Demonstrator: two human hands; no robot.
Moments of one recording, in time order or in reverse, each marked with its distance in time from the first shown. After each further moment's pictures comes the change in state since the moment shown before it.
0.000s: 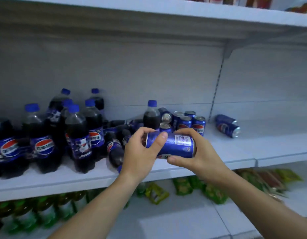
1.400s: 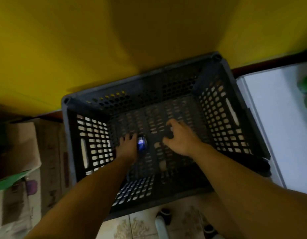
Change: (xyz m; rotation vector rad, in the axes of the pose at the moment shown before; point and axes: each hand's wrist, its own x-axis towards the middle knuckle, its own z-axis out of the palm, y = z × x) left_hand -0.676 -0.348 -0.439 0.825 0.514 -1.736; right_hand -0.296 -0.031 0.778 -0.415 -1.809 -0.332
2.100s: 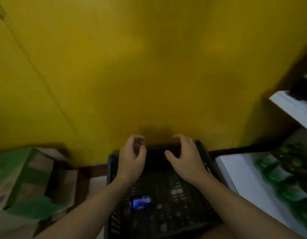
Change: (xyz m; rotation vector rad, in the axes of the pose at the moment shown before) left_hand -0.221 0.070 -0.289 -0.985 0.824 0.404; right_hand -0.200 -0.153 -0.115 0.108 0.633 -0.421
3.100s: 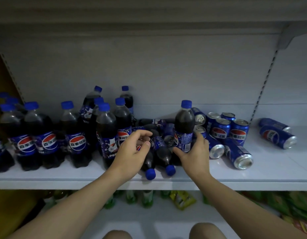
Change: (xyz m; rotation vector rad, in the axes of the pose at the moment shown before) left_hand -0.336 0.429 0.339 -0.477 -1.400 0.764; right_hand -0.521 0.161 -0.376 -0.222 1.589 0.894
